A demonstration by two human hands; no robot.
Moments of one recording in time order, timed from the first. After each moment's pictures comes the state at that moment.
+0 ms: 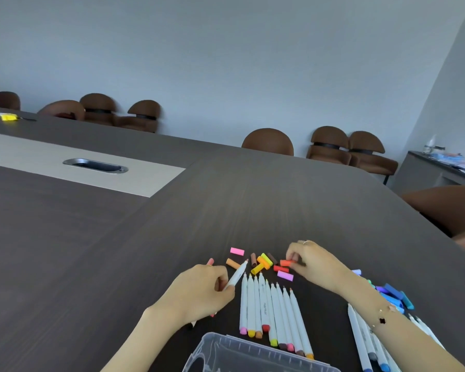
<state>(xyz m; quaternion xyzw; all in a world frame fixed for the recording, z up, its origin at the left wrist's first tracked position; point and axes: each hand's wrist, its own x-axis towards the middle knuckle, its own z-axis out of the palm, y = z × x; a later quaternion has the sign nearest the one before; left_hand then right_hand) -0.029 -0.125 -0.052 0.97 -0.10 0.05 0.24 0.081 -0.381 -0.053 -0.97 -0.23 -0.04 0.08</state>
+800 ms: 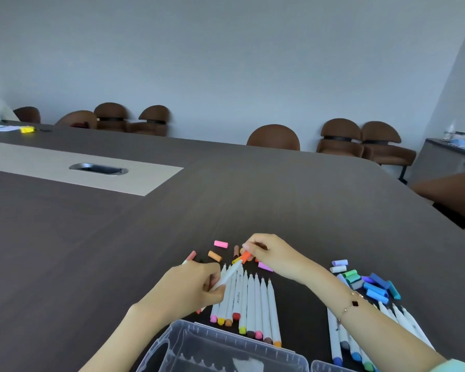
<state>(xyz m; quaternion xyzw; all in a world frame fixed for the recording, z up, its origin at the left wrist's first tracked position) -0.035 -0.159 -0.055 0.98 -0.13 0.06 0.14 0.067 -0.354 -0.051 -0.88 -0.30 0.07 0.37</state>
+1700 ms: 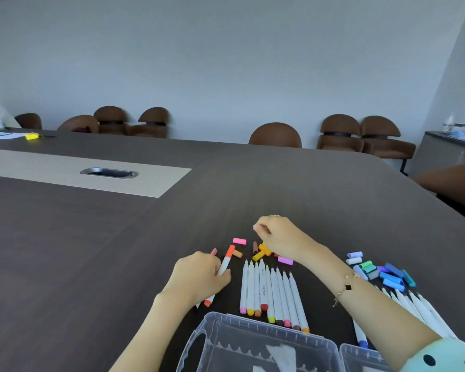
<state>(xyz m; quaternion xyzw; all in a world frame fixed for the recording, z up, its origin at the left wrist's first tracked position) -0.030 -0.135 -0.051 0.99 -0.03 0.07 0.07 0.061 -0.318 -0.025 -0.94 -0.25 -0.05 0.23</state>
